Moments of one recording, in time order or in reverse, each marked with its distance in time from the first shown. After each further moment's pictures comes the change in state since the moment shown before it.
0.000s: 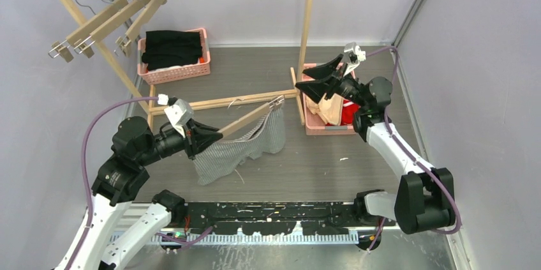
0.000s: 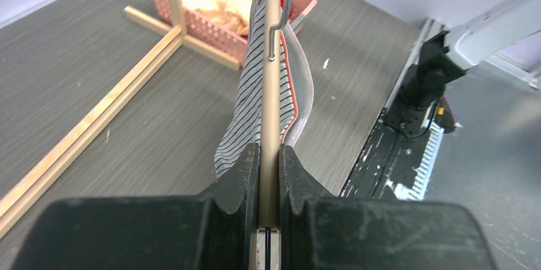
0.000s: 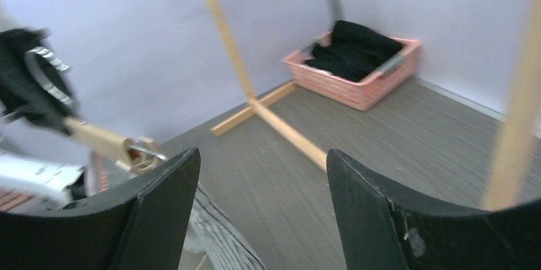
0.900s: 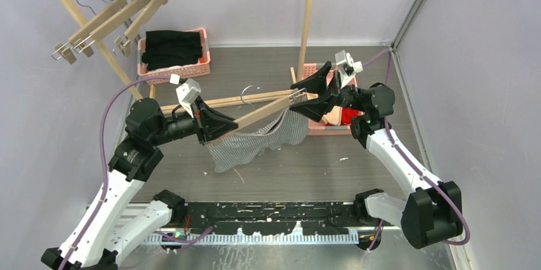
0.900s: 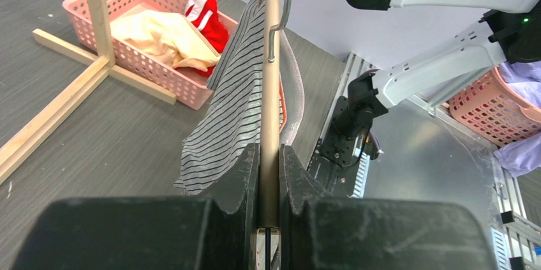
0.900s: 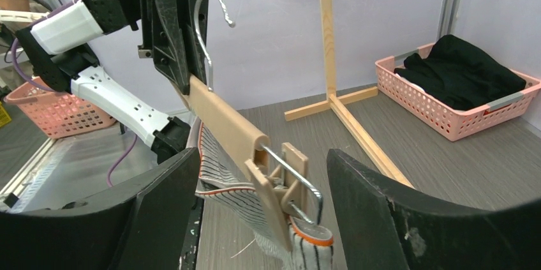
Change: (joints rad) left arm 0.001 0.162 -0.001 0.297 0.188 -0.254; right arm 0.095 -0.081 0.004 0.180 -0.255 0.153
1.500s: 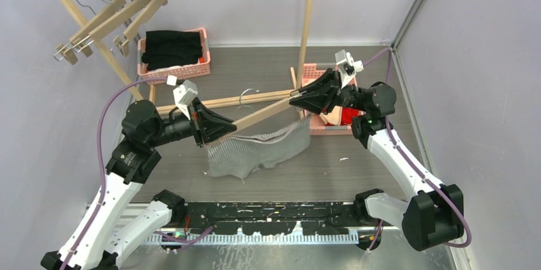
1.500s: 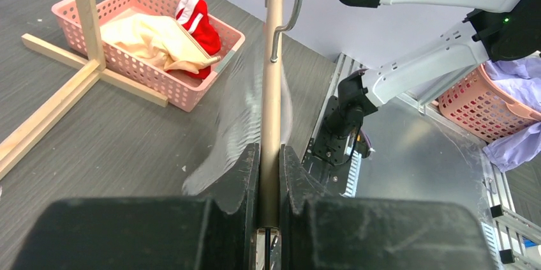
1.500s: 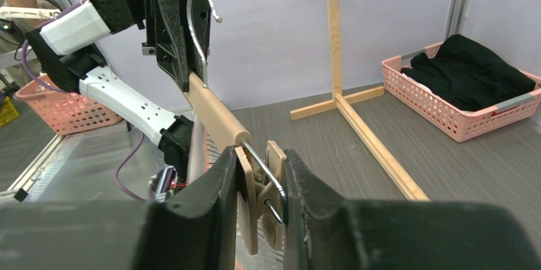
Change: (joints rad) left arm 0.005 -0.015 -0.001 0.006 0.038 -0.021; right arm 0.014 -0.012 0.020 -0.067 -0.015 -0.023
